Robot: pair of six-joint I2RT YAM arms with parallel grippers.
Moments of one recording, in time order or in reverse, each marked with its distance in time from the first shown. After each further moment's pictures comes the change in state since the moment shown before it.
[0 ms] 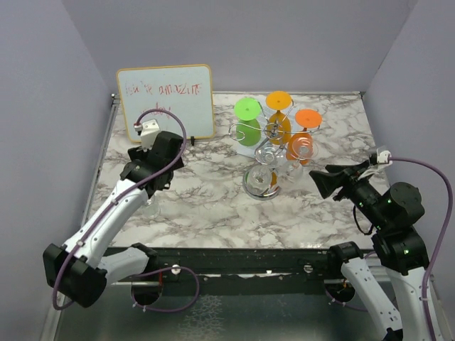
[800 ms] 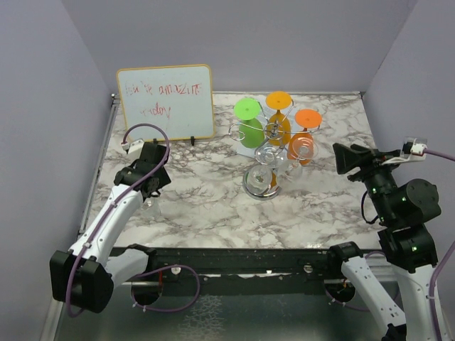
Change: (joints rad) left arm 0.218 -0.014 -0.169 -0.043 0.224 -0.066; right arm 0.000 0.068 0.119 0.100 0.313 0.082
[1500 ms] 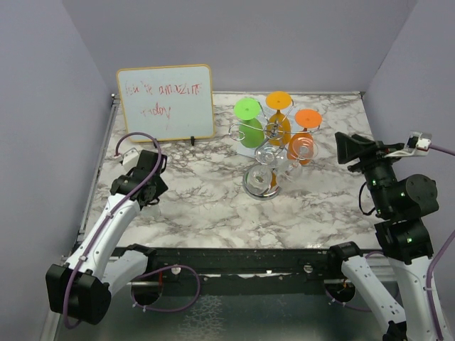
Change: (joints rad) left arm 0.000 -0.105 -0.052 -0.073 0.047 -0.154; right arm 0.000 0.049 -0.016 0.142 0.042 0.059
